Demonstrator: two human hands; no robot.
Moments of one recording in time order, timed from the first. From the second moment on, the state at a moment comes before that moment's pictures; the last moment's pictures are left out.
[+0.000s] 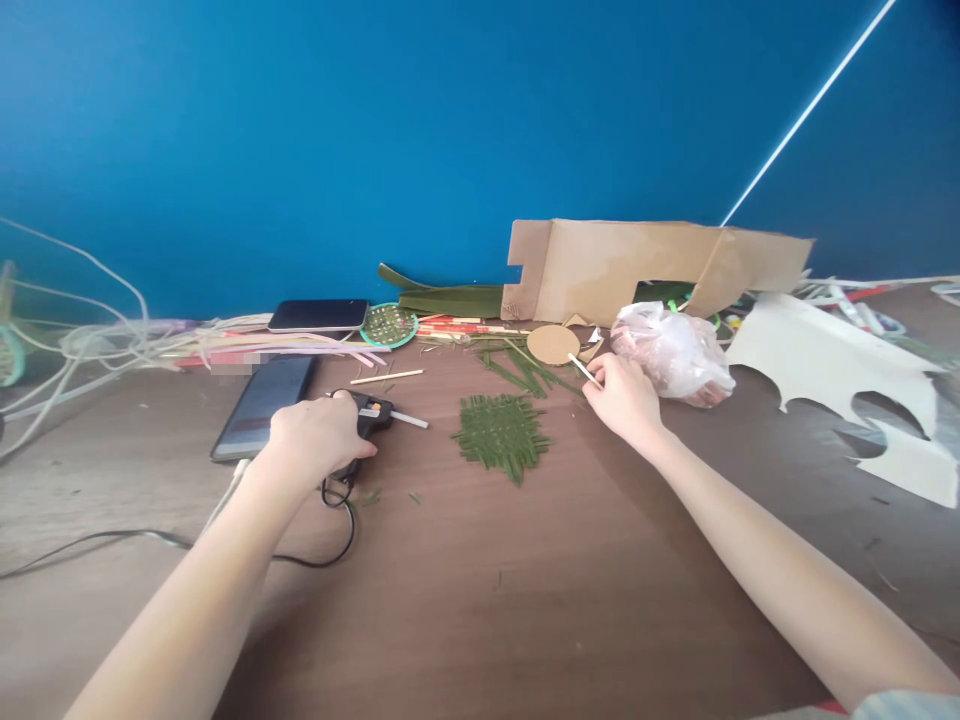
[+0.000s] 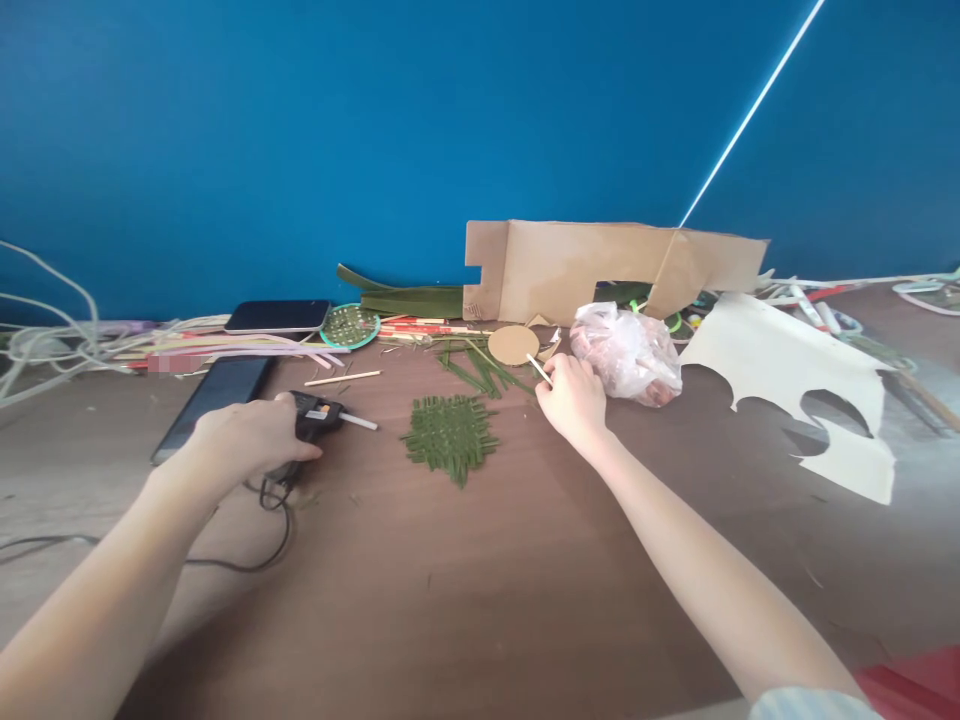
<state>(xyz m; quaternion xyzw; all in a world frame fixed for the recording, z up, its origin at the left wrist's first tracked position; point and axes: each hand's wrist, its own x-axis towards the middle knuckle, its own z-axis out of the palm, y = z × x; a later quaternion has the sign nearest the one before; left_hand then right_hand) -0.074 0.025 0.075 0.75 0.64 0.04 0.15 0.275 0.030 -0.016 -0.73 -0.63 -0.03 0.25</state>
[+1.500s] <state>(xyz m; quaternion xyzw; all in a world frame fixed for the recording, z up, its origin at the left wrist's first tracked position) -0.055 0.031 0.071 0.61 0.53 0.27 0.52 0.182 -0.011 -0.006 -0.48 -0.86 0.10 0.16</state>
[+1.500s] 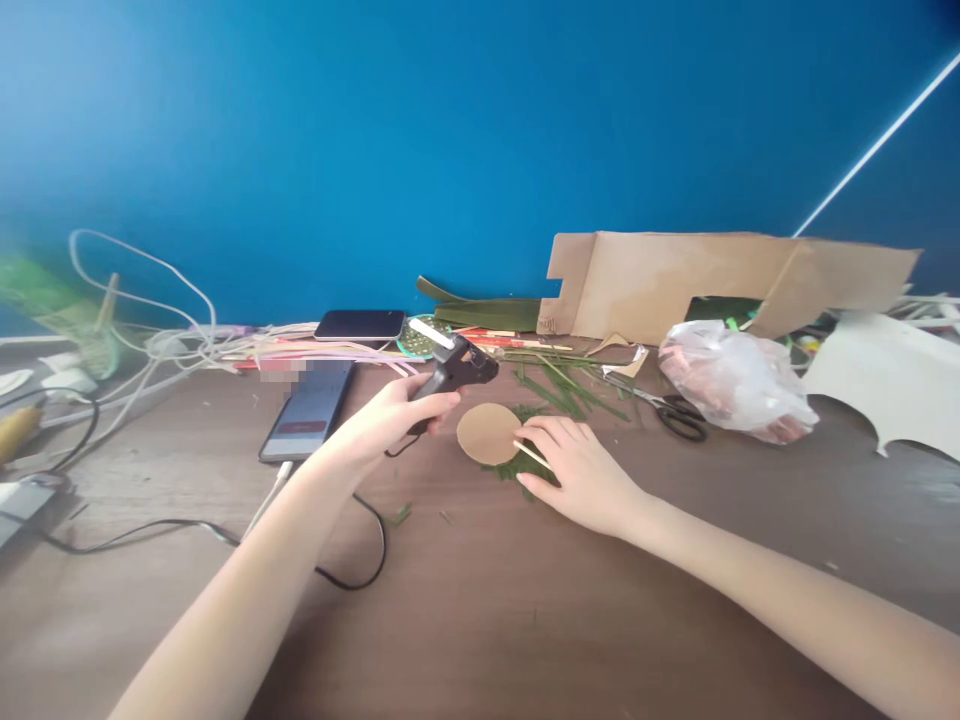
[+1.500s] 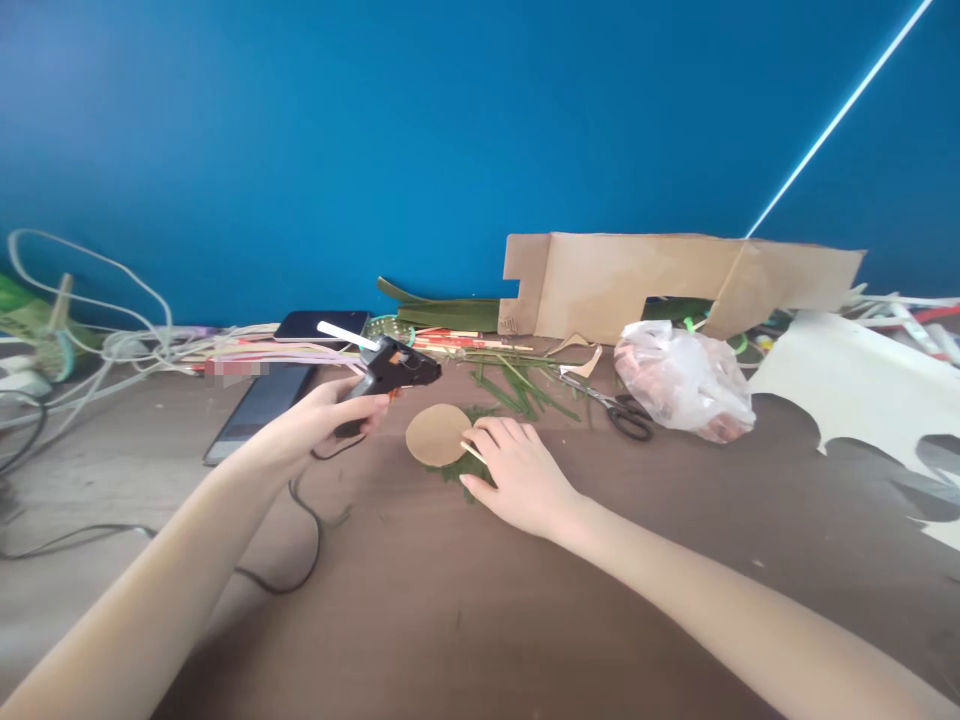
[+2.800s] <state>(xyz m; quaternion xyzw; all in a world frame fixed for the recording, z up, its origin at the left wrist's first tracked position) -0.055 0.025 0.076 0.69 0.55 0.07 0.47 0.193 -0.003 -0.013 -0.52 -0.72 0.29 0.35</state>
